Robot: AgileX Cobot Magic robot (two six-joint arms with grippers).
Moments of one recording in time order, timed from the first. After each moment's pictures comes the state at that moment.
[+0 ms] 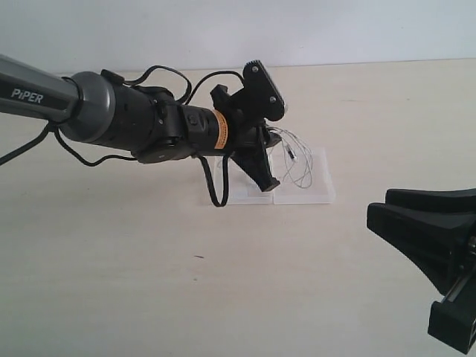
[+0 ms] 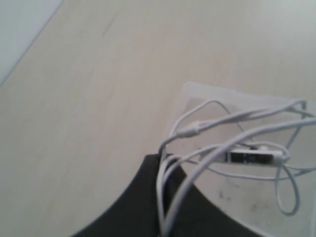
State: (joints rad) left arm -0.55 2.15 -1.26 0.74 -0.25 -0.21; right arm 0.79 0.58 -0.22 -0.02 0.09 0.23
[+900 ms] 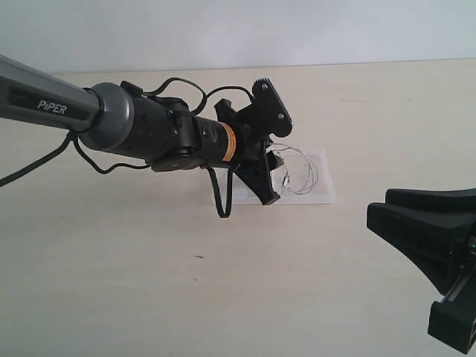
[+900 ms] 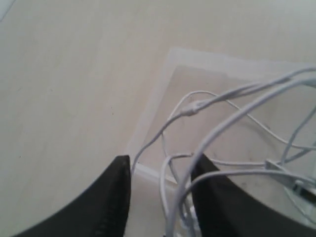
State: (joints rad) left arm -0.58 2.19 -1.29 0.74 -0.16 -0.21; right arm 0.79 0.58 -0.22 -0.02 0.09 0.23
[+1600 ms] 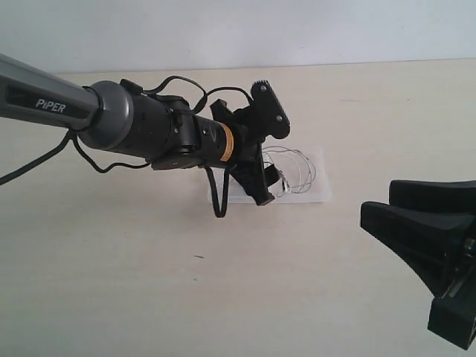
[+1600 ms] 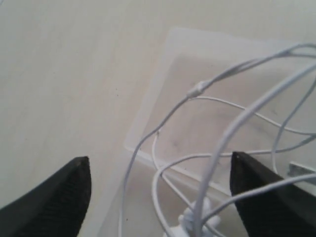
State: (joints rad) left arm -0.58 2.18 -1.29 0.75 -0.09 -0.21; right arm 0.79 0.59 -0.22 -0.02 0.06 0.23
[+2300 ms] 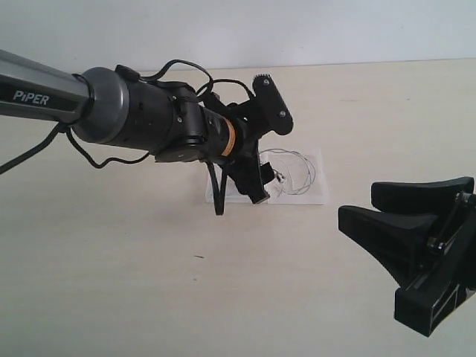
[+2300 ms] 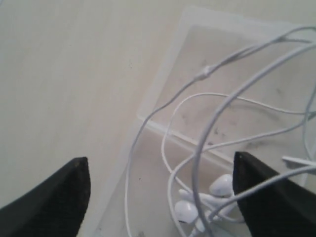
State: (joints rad) left arm -0.62 2.12 -1.29 0.73 0.12 -0.22; right arm 0.79 0.71 -0.22 -0.02 -0.02 0.23
